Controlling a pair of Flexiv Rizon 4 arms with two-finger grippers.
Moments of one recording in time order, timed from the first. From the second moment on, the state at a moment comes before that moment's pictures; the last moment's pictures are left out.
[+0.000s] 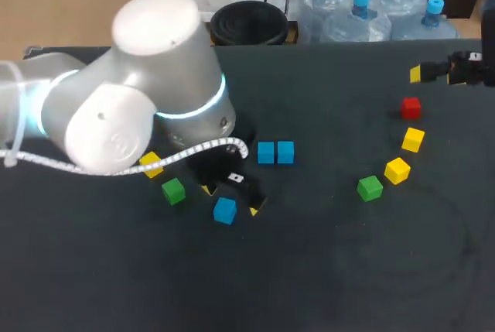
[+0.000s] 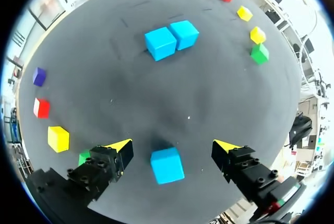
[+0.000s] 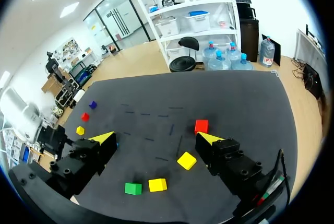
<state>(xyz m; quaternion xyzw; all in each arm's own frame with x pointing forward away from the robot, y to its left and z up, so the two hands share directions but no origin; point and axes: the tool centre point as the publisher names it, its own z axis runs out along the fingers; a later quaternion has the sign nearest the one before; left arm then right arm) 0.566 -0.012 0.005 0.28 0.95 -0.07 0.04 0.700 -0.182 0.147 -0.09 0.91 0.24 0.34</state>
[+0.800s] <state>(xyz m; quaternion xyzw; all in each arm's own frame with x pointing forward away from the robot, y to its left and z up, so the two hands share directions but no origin) 0.549 0.004 0.012 0.22 0.97 -0.02 0.00 0.700 -0.182 0.148 -0.09 0.91 0.24 0.34</state>
